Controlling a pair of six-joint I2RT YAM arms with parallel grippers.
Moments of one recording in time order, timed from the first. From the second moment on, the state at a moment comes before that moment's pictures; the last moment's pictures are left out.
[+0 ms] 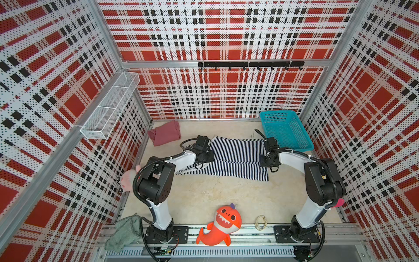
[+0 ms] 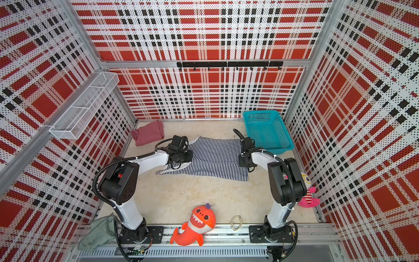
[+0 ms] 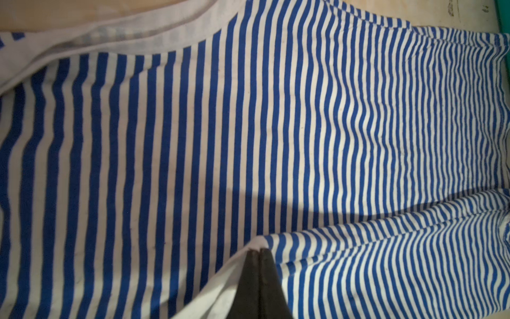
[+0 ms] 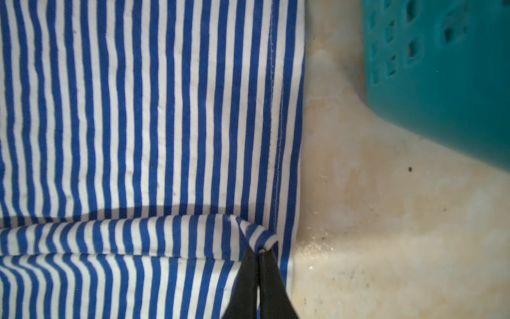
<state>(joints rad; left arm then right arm) -0.41 1.82 1.11 -0.26 0.11 -0.41 0.25 1.74 1.05 -0.49 0.10 0.30</state>
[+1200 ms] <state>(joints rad) -0.44 1.91 1.15 -0.17 0.11 -0.41 0.38 1.59 0.99 -0.49 0.10 0.33</state>
